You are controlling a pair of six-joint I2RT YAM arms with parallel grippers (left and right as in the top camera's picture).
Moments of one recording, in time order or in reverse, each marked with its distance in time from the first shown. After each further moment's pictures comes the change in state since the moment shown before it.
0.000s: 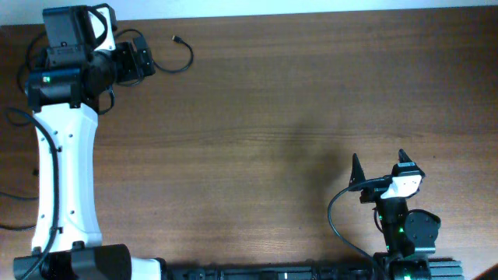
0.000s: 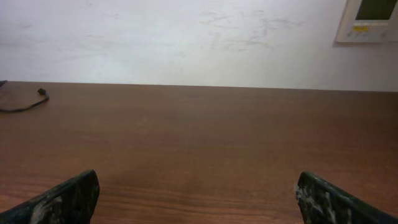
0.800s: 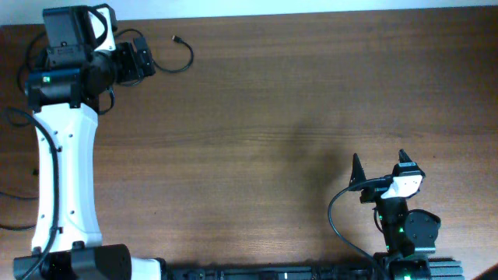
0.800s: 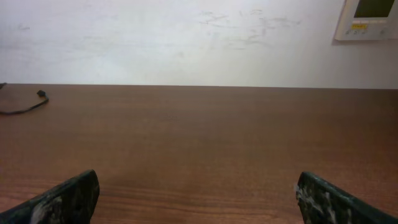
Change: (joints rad) left arm 0.000 0.000 0.000 -0.005 0.000 0.000; right arm 0.000 0.000 0.000 0.000 0.003 0.011
